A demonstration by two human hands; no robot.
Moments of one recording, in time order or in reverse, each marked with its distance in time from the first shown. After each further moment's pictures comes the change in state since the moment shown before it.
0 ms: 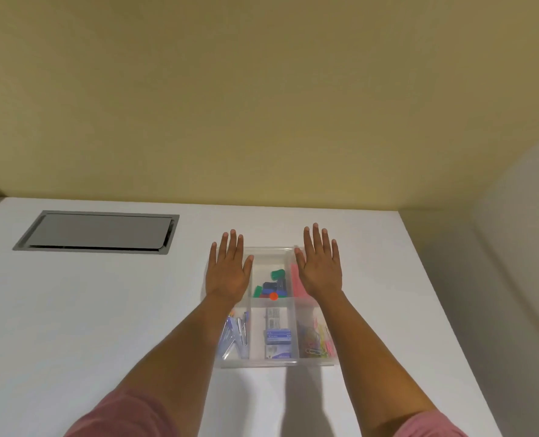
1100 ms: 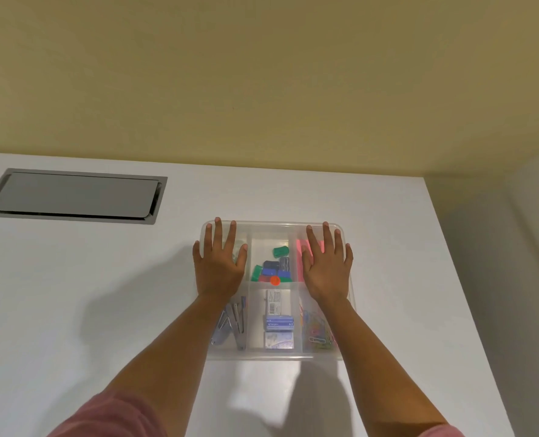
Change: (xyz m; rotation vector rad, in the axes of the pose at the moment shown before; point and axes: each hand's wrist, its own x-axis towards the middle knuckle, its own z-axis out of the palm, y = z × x) left_hand 0.006 -0.017 0.073 -0.115 0.138 -0.105; right_hand -0.002 0.022 0.076 0.043 -0.014 0.123
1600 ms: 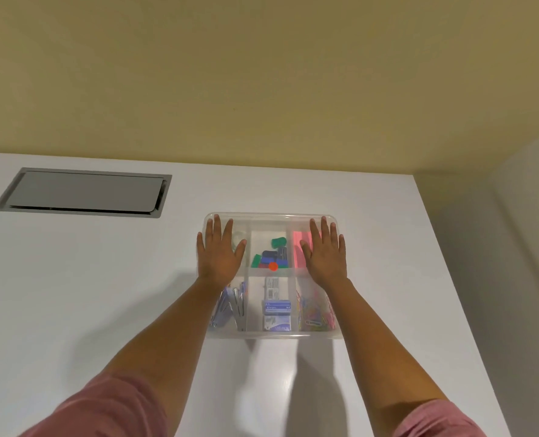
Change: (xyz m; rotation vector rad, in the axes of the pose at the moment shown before) left_hand -0.003 -0.001 -0.012 -0.001 -0.194 -0.044; right_hand -0.004 0.009 -0.015 -0.027 -0.142 -0.049
